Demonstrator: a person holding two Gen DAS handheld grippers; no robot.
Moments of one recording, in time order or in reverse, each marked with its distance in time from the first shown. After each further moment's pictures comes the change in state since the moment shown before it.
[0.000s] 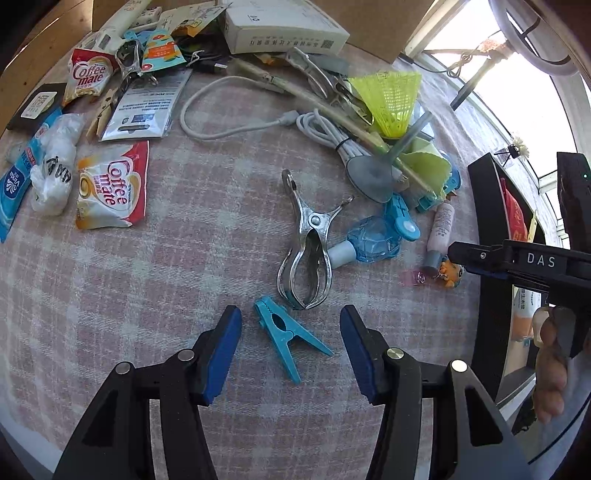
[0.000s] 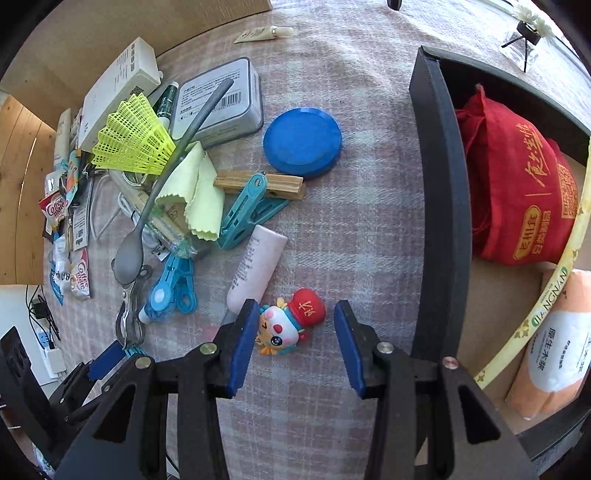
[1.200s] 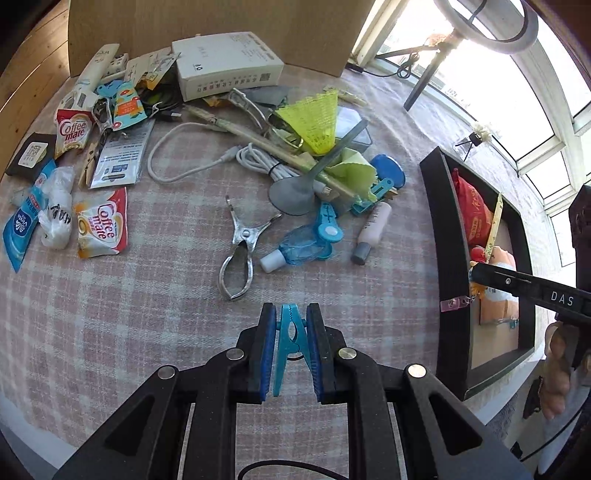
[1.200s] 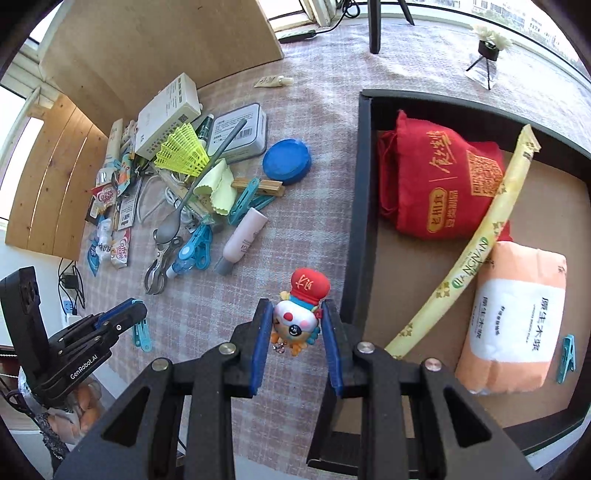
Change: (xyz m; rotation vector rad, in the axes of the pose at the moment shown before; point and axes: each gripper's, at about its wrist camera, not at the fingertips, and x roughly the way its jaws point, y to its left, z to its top) left arm -0.043 -0.049 -0.013 0.110 -0.057 -0.039; right arm -0.090 -0.063 -0.040 -0.068 -0.139 0.121
